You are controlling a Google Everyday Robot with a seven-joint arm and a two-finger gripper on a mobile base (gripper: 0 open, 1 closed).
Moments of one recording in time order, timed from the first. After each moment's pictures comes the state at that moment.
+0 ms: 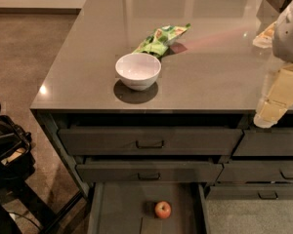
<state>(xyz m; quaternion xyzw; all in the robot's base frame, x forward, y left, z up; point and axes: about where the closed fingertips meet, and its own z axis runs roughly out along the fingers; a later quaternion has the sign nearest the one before) 0.438 -0.216 0.977 -0.60 0.78 -0.04 0.16</state>
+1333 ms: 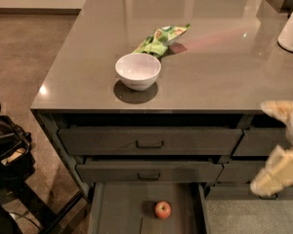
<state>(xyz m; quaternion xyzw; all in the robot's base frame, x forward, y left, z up) 0.379 -0.235 0.872 -0.54 0.79 0.06 0.27</state>
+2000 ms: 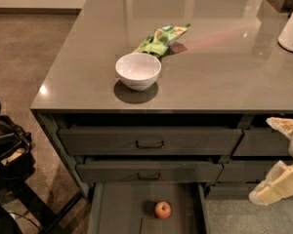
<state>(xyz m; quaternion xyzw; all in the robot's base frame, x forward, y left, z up) 0.363 -0.248 0.840 -0.50 0.82 0.08 0.29</state>
